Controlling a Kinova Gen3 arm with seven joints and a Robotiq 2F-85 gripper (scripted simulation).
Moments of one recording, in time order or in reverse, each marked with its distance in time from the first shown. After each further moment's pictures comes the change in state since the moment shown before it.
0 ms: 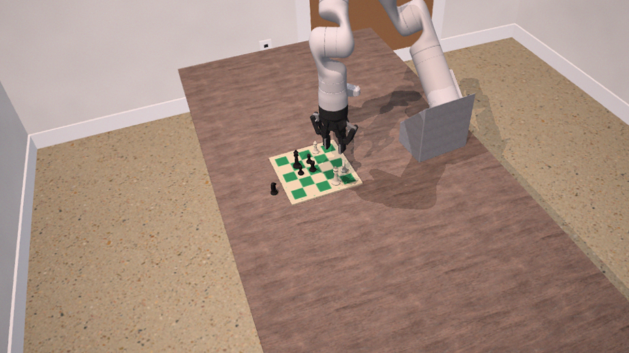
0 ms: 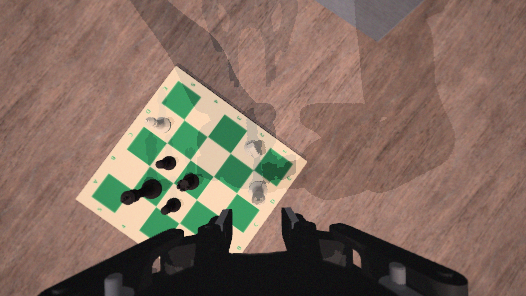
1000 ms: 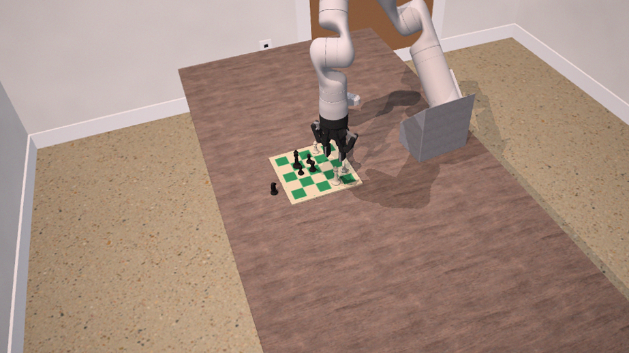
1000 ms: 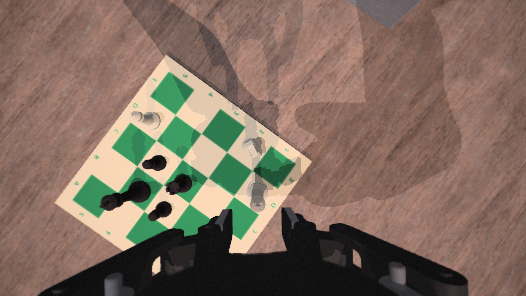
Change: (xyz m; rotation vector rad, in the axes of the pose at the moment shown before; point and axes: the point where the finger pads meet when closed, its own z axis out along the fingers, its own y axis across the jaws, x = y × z) arm -0.001 0.001 0.028 -0.002 -0.006 -0.001
